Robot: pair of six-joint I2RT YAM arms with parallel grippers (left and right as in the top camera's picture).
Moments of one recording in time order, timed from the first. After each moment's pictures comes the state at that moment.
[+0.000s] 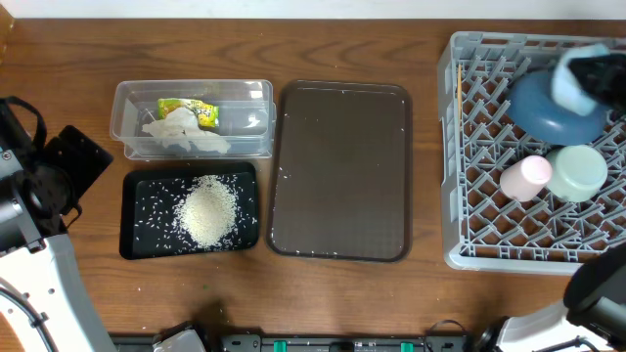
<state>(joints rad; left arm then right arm) 0.47 1.23 1.58 -1.31 -0.07 -0.42 -0.59 1.77 1.62 -0.66 -0.89 0.20</state>
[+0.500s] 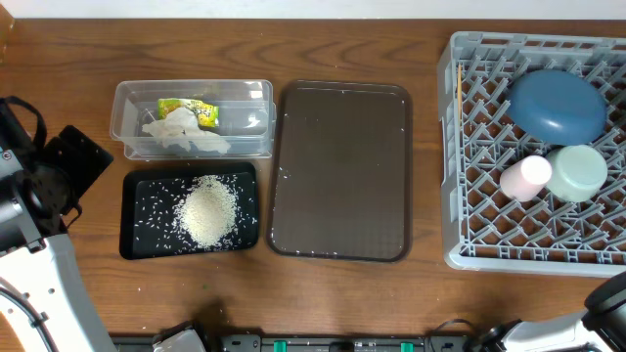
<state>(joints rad) 0.47 1.23 1.58 -1.31 -0.07 -0.42 -0.91 1.77 1.42 -0.29 -1.07 0.30</state>
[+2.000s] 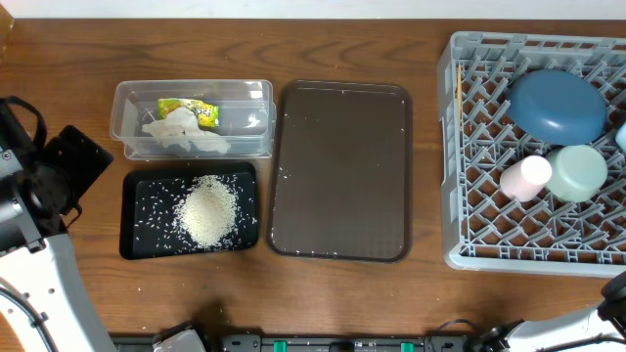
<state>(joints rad) 0.47 1.23 1.58 -1.31 -0.07 -0.42 -0.96 1.87 1.10 0.47 -1.21 0.54</state>
